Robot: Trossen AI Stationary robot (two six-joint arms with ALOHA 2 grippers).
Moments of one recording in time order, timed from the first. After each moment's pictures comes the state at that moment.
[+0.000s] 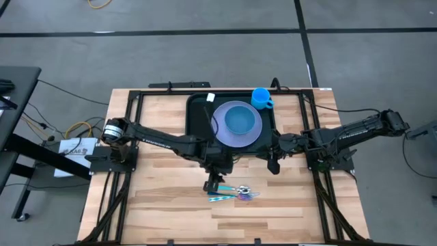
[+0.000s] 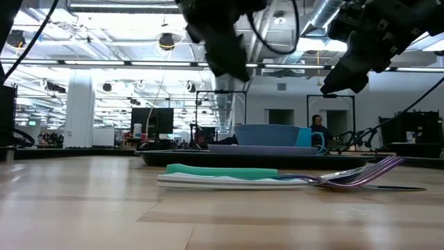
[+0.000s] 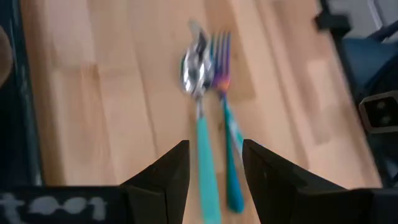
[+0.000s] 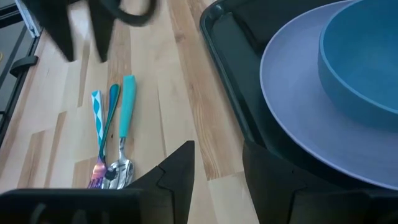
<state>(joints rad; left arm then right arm) -0.15 1.88 1.50 -0.57 0.22 -0.04 0.16 0.97 0.52 -0.21 0.13 0.35</state>
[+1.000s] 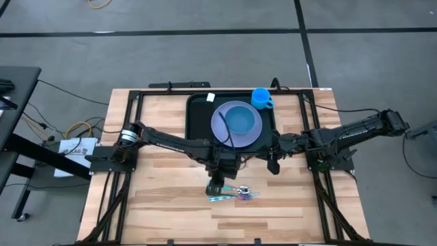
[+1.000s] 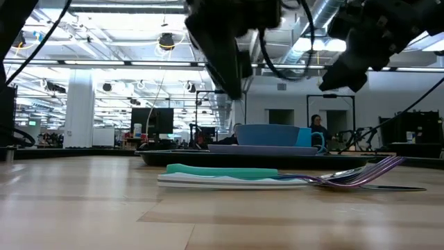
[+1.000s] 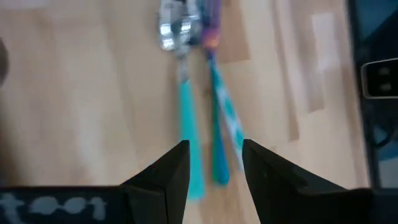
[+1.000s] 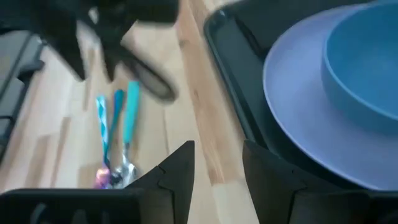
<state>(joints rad) -0.17 2.06 1.75 -0.89 0.29 -0.02 0.17 0.97 0.52 -0.19 0.13 0.35</state>
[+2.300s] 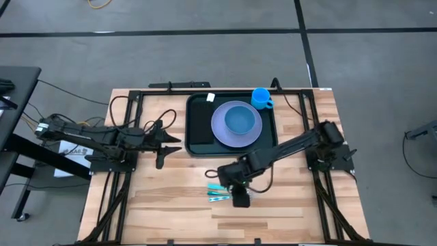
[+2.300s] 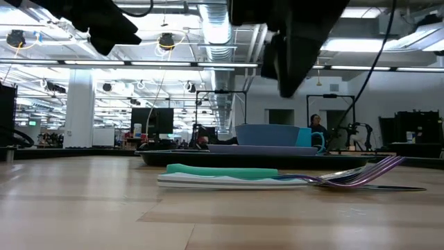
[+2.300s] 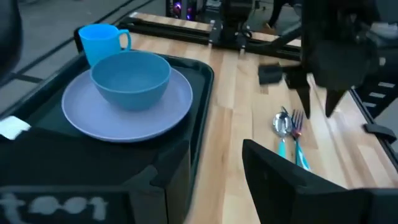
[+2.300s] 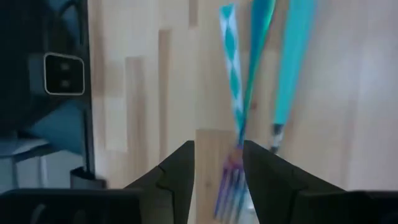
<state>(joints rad) -0.16 0.70 0.56 -0.21 -0.26 -0.23 0.31 1.93 1.50 -0.78 -0.29 0.32</state>
